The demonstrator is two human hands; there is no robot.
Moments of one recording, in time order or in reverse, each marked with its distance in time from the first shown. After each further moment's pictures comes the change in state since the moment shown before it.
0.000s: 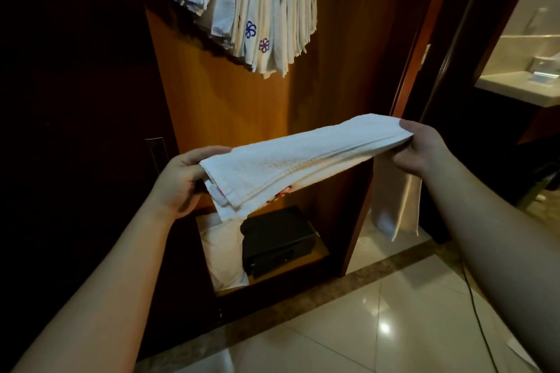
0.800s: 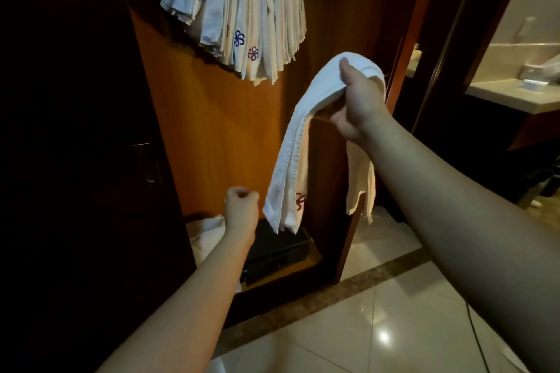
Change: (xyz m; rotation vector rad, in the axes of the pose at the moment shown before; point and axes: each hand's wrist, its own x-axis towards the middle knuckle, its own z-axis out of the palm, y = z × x) left_hand 0.009 -0.070 0.144 0.211 0.552 -0.364; right_hand -0.051 -0.015 0.105 -0.112 -0.269 -0.192
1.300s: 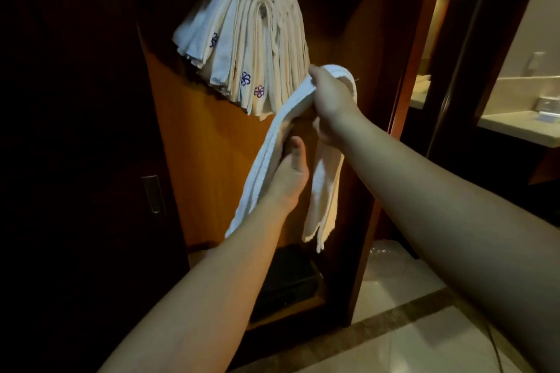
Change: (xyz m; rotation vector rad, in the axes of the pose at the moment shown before) left_hand -0.044 0.143 0.060 -0.026 -0.302 0.408; right_hand 0.026 -0.035 0.047 -0.363 -0.035 -0.128
